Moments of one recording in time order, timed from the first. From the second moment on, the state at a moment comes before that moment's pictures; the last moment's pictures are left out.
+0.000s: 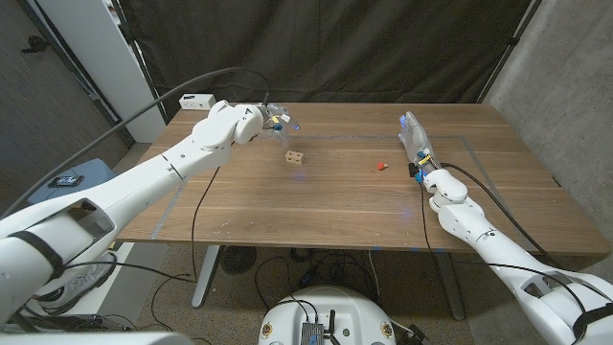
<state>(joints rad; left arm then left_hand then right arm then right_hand) 0.37 0.75 0.84 -1.77 0.98 0.26 -0.60 0.72 -0.14 0.57 -0.17 0.20 0.16 -0.17 0.21 0.18 0.20 -0.20 0.21 0.19 -0.17 0.03 0.18 0.17 -0.18 0.20 0.18 0.17 -0.76 -0.45 -0.39 -1.16 0.60 0.34 0.00 0.09 0.10 0.25 -0.01 0.21 0.04 -0.09 0.18 0.17 -0.08 -0.08 0.18 0.18 -0.17 -0.03 0.19 0.19 -0.07 -0.03 0.17 0.16</state>
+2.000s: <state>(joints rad) 0.36 0.65 0.94 -1.56 1.01 0.25 -0.48 0.78 -0.12 0.54 -0.16 0.19 0.22 -0.18 0.21 0.18 0.30 -0.21 0.24 0.20 -0.04 0.03 0.20 0.17 -0.17 0.20 0.19 0.17 -0.75 -0.44 -0.40 -1.11 0.59 0.34 0.00 0.11 0.10 0.26 -0.01 0.21 0.05 -0.10 0.18 0.17 -0.09 -0.08 0.18 0.18 -0.17 -0.02 0.19 0.19 -0.08 -0.04 0.18 0.16</state>
